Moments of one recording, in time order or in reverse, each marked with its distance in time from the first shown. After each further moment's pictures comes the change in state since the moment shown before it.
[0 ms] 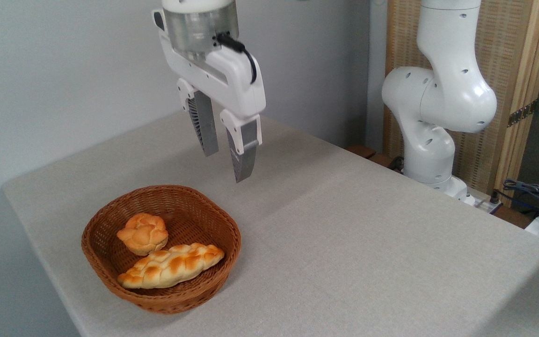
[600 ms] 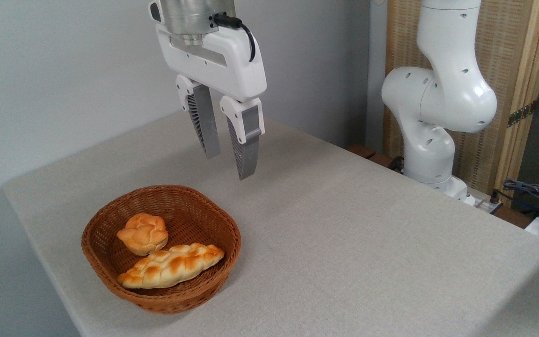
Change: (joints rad) arm 0.005 0.002 -0.018 0.035 0.091 0.001 -0.033
